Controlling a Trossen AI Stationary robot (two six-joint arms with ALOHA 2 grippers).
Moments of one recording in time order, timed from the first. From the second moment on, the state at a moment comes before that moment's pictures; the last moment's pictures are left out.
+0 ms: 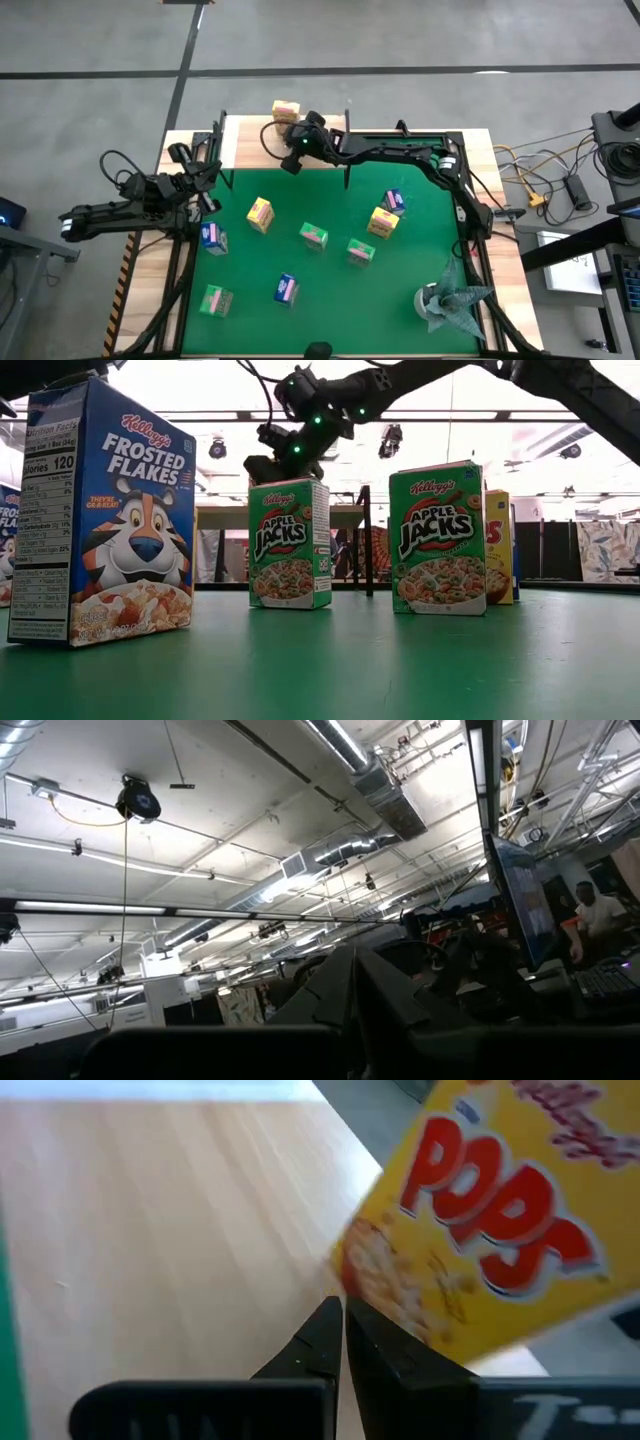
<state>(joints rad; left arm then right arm) 0.14 0.22 0.25 0.58 -0.15 0.50 -0.31 2.19 1.93 -0.25 0.35 -0.17</state>
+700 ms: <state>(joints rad) 0.14 0.22 0.25 0.57 -0.15 0.50 -0.34 2.18 1.98 -0.40 0.41 -0.22</state>
